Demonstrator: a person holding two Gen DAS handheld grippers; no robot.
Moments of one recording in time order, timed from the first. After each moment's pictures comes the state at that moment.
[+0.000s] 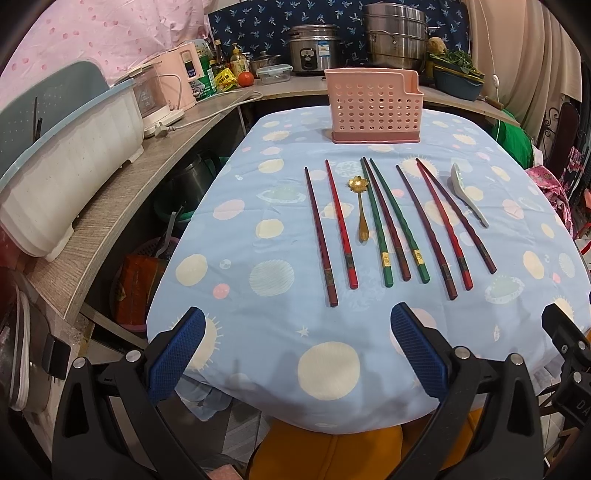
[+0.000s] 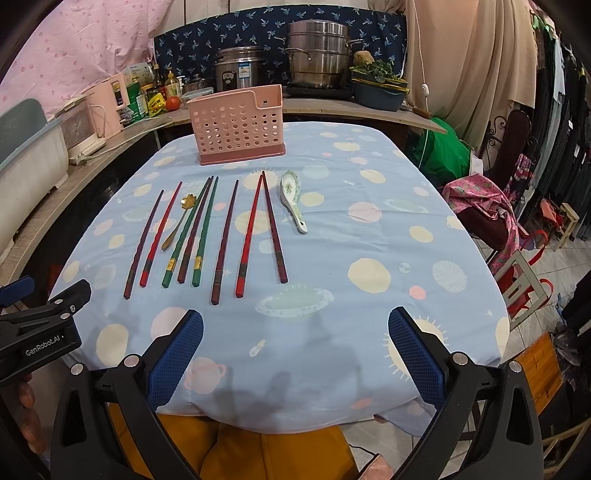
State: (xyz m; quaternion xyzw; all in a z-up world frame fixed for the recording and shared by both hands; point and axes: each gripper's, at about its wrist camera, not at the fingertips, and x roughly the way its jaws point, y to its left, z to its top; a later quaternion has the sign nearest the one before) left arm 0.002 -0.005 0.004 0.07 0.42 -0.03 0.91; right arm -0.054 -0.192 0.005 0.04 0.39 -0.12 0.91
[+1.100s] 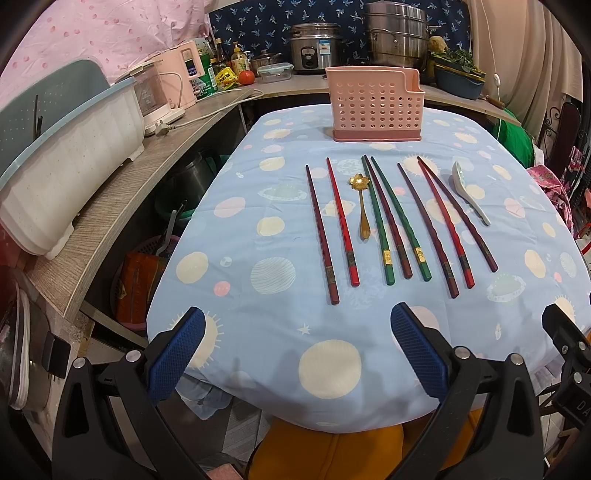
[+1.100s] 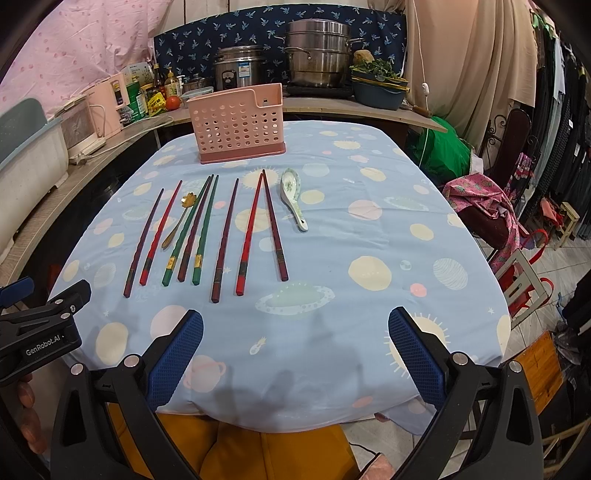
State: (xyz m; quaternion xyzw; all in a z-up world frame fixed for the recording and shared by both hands) left arm -0.002 0.002 0.001 0.08 0.41 -0.03 0.91; right arm -0.054 -0.192 0.004 0.04 0.40 -0.12 0.91
